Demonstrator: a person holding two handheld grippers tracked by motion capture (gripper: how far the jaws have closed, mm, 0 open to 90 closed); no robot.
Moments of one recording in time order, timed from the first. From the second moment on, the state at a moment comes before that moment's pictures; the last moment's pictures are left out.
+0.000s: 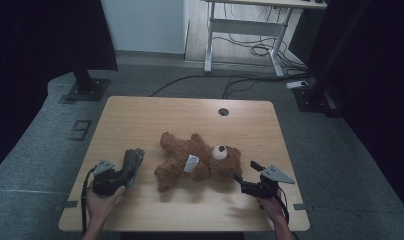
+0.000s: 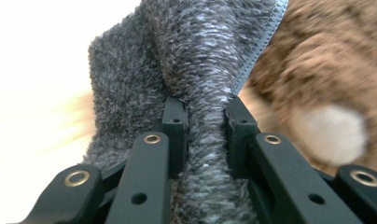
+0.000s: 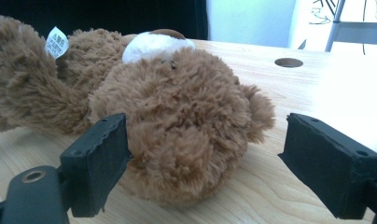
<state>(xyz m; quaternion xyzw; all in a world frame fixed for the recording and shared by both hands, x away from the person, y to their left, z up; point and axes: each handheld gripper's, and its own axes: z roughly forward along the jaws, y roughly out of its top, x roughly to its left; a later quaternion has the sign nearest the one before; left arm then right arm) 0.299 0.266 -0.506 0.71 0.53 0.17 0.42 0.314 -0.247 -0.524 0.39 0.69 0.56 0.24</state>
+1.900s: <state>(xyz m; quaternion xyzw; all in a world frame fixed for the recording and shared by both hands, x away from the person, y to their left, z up) 0.245 0.220 -0.514 0.77 0.45 0.16 0.42 0.261 -0.241 -0.549 0.42 0.71 0.51 0.23</state>
